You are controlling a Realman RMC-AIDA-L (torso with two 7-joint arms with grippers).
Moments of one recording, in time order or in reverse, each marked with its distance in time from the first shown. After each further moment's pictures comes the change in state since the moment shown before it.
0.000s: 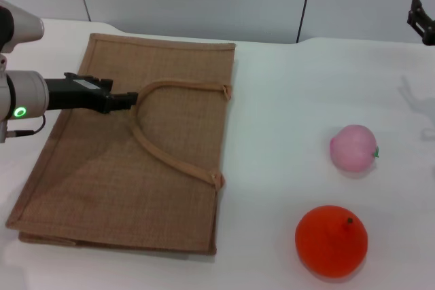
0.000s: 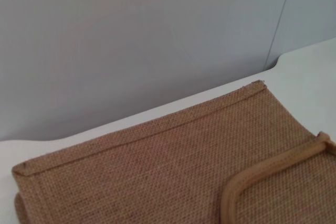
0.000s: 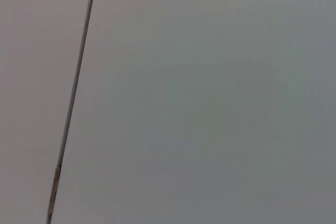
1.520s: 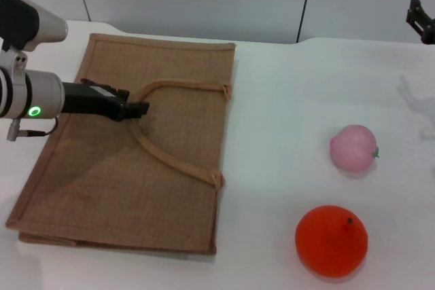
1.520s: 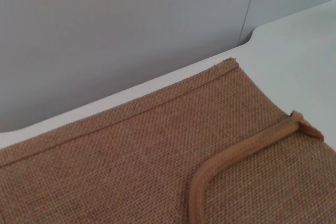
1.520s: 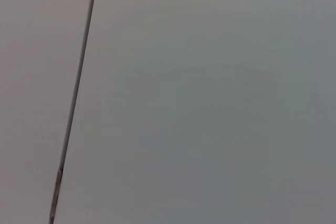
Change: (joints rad) left arm -0.060 -0.001 -0.002 -0.028 0.105 -0.039 -0.046; right arm 0.002 0.000 -0.002 -0.003 0.000 0.000 0.007
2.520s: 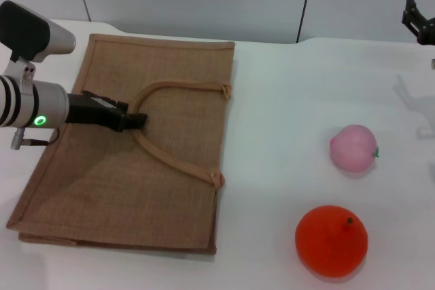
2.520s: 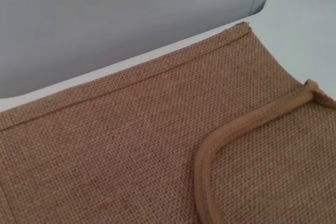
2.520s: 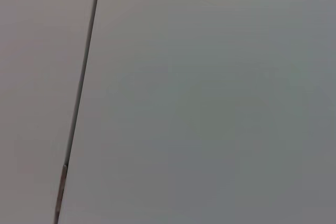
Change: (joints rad) left arm -0.024 0.001 -0.008 -0.076 0.052 0.054 -0.006; right arm 0.010 0.002 0.000 -0.001 -0.001 0.025 0.000
